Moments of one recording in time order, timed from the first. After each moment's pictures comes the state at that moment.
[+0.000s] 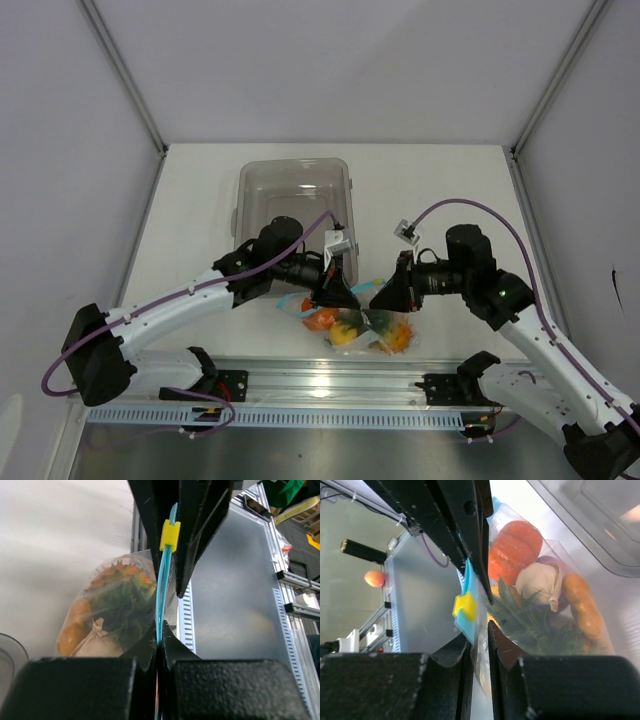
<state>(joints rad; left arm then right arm) -0.87 1.22 0.91 -0.10 0.81 -0.19 0.56 0.82 0.84 -0.50 -0.86 0.32</state>
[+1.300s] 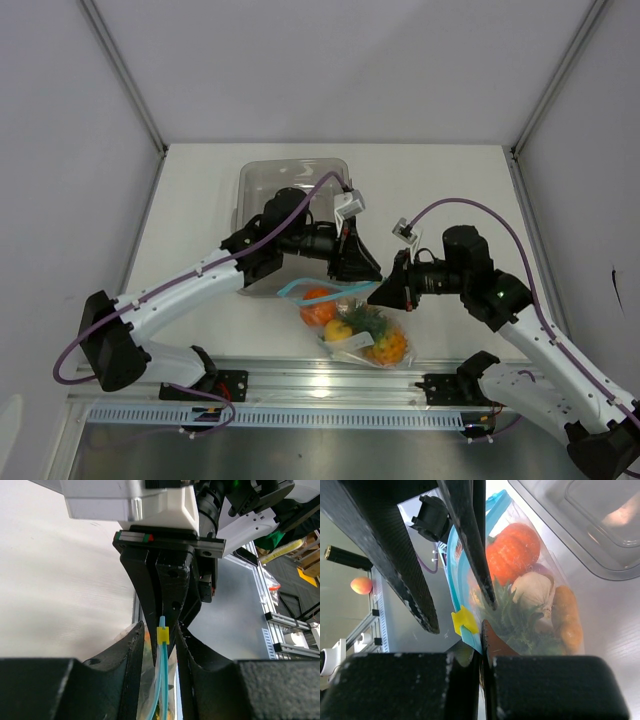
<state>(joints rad) -0.86 1.34 1.15 -0.03 0.79 -0.34 0.59 0.83 0.84 -0.48 -0.78 0.32</state>
